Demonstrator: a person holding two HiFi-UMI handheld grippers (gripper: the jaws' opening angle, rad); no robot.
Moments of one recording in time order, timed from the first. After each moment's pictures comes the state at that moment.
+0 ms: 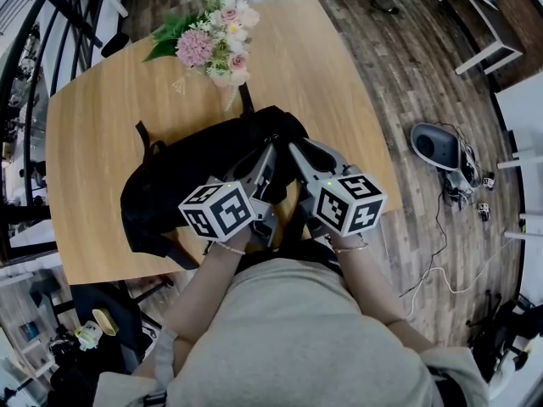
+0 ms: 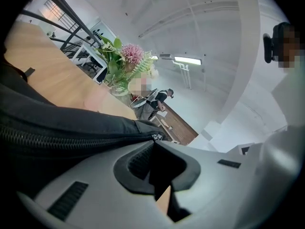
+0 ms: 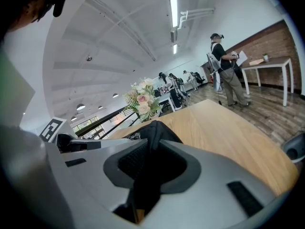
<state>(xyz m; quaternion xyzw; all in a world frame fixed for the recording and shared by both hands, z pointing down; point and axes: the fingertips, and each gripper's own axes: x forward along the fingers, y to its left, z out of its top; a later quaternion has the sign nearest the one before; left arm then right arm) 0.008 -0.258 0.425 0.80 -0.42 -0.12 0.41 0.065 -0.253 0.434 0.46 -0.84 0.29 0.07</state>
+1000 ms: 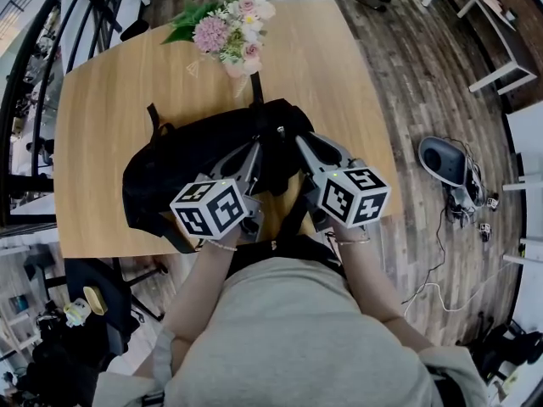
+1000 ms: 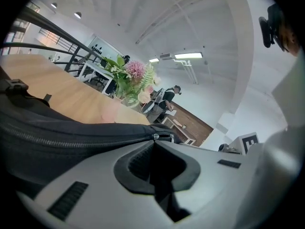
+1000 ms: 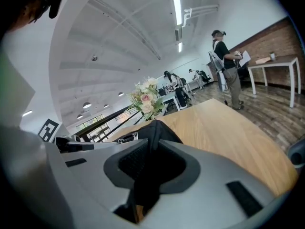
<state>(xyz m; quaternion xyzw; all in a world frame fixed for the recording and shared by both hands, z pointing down) -0.027 -0.239 0.427 0.79 -0.50 -0.07 0.36 0.068 -0.252 0.433 0.42 -0.86 0.28 0.07</state>
